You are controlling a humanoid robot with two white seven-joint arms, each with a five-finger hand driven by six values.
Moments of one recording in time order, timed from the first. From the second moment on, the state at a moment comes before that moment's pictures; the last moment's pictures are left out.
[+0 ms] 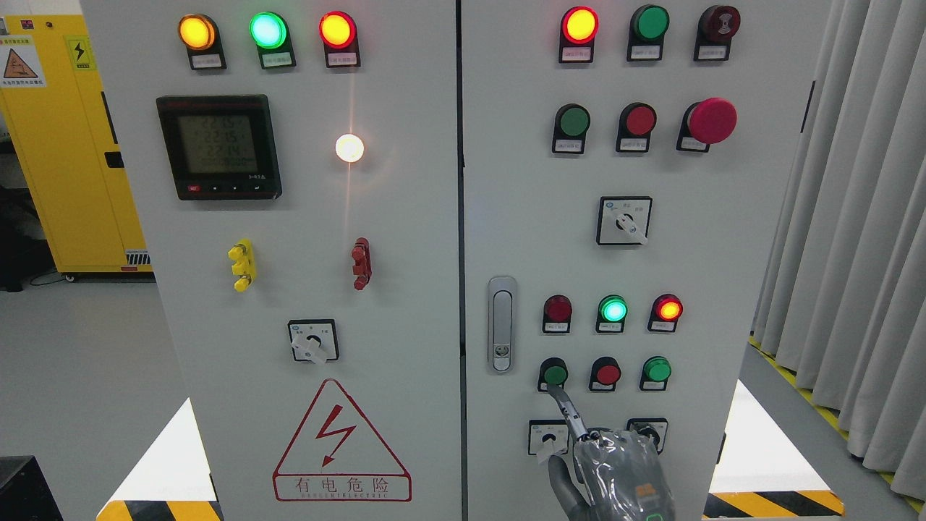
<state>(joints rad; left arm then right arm) 0.06 -0.10 -0.10 -0.13 0.08 -0.05 -0.06 -0.19 0.13 0.06 -1.76 1.33 -0.23 -0.07</state>
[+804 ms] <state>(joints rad) 0.06 -0.10 -0.10 -0.13 0.08 -0.05 -0.06 -0.21 0.13 0.03 -1.74 1.32 -0.23 -0.03</state>
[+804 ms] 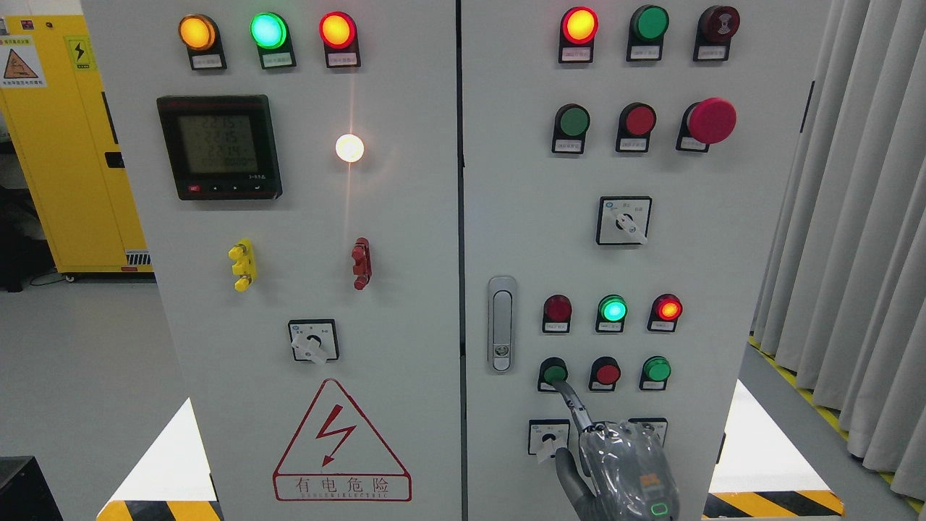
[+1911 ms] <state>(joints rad) 0.06 -0.10 -0.10 -0.13 0.08 -0.05 -0.06 -0.22 0.14 0.03 -1.73 1.31 -0.23 -0.03</state>
